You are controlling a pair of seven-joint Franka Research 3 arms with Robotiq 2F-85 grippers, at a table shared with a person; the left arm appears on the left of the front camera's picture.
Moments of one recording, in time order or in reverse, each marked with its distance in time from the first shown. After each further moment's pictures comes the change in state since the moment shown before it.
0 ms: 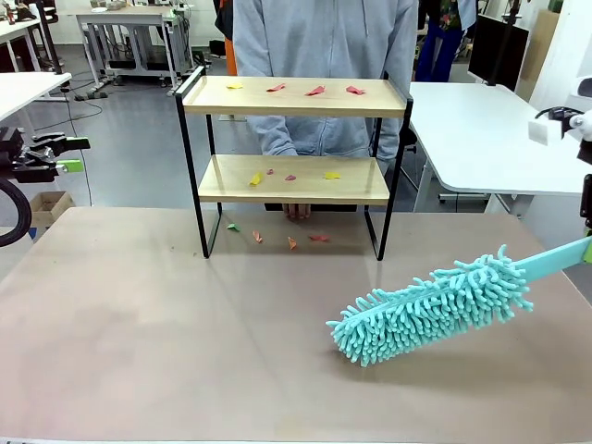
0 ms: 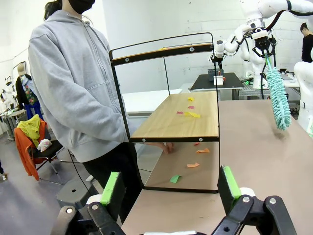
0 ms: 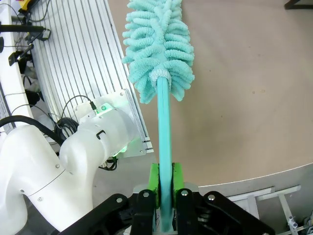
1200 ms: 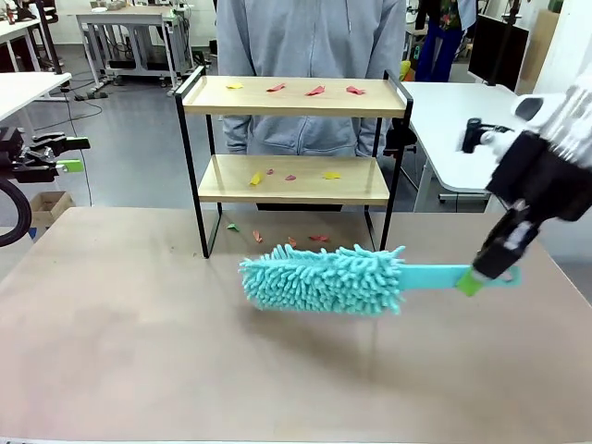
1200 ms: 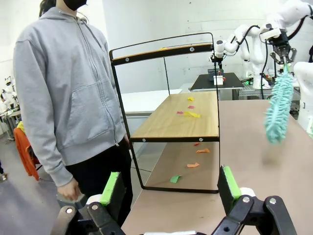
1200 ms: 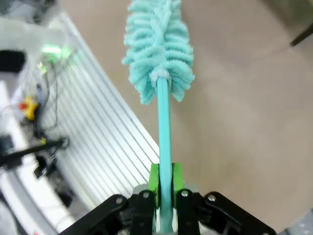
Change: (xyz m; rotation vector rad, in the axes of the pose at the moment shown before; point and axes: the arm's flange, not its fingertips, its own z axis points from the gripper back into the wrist) left arm 0.000 0.000 0.000 0.000 0.000 0.000; right arm 0.103 0.095 -0.054 -0.044 -0.313 -0.395
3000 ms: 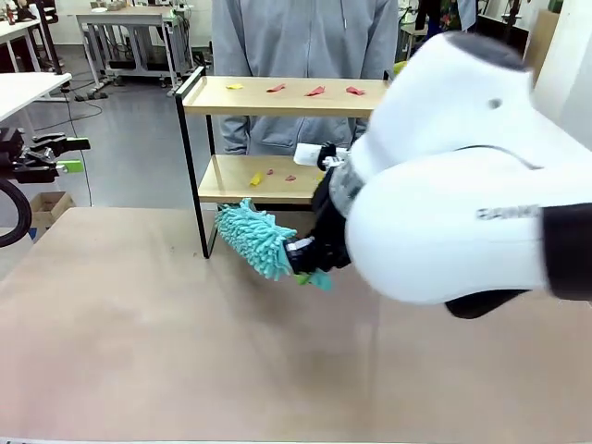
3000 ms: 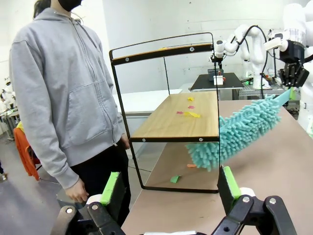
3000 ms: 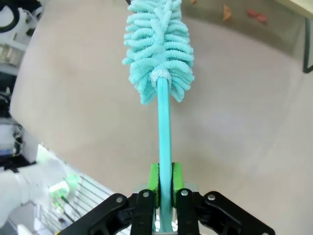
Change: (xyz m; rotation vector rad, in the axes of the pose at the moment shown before) left arm 0.000 0.000 0.000 0.000 0.000 0.000; right arm 0.144 0.089 -0.123 -0.159 -0.252 -0.472
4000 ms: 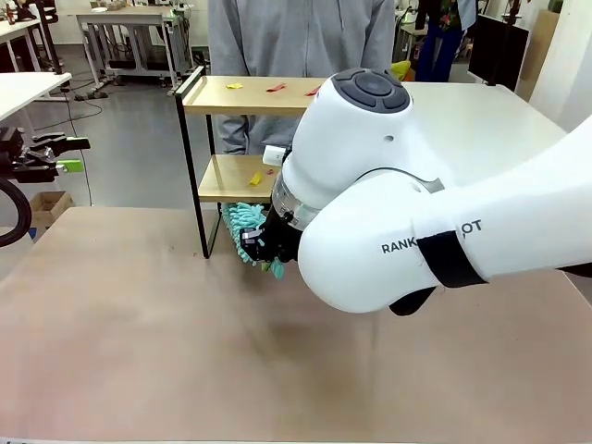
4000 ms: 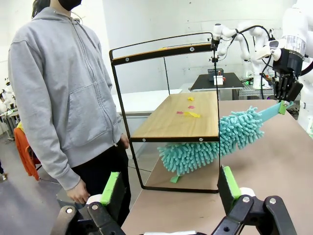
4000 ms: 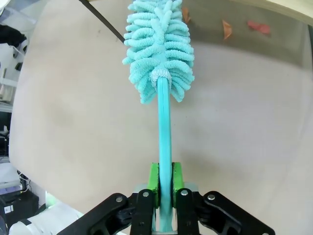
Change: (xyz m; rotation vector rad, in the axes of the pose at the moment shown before) left arm 0.000 0.000 0.000 0.000 0.000 0.000; right arm 0.038 0.027 -0.052 -0.052 -0.065 -0.142
